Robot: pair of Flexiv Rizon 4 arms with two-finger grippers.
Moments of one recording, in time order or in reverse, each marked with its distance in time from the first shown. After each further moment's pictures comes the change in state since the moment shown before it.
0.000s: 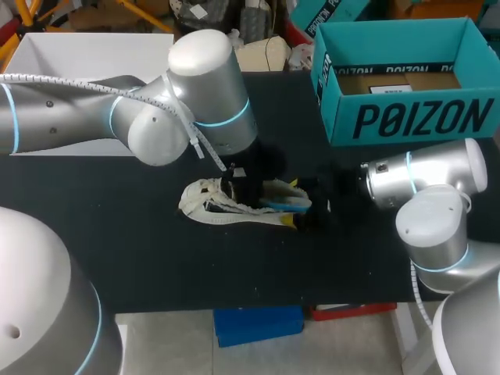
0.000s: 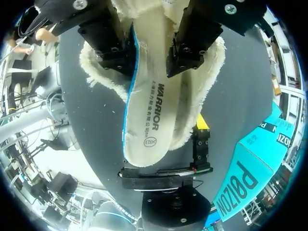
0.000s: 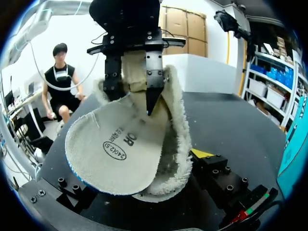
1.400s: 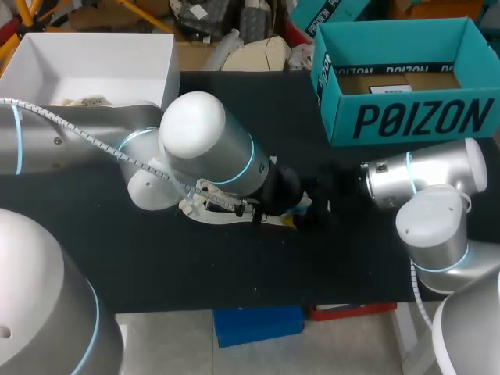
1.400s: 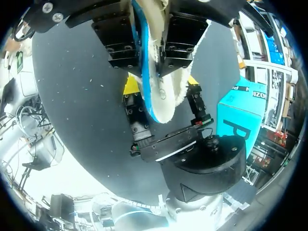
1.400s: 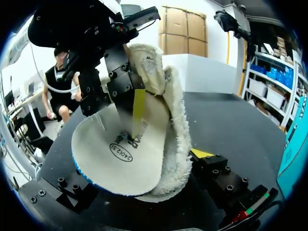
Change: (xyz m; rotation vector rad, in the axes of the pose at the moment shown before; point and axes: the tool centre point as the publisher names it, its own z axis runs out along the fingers) left arm 0.002 -0.048 0.009 0.058 -0.336 0.221; right arm 0.000 0.000 0.000 0.000 0.000 0.000
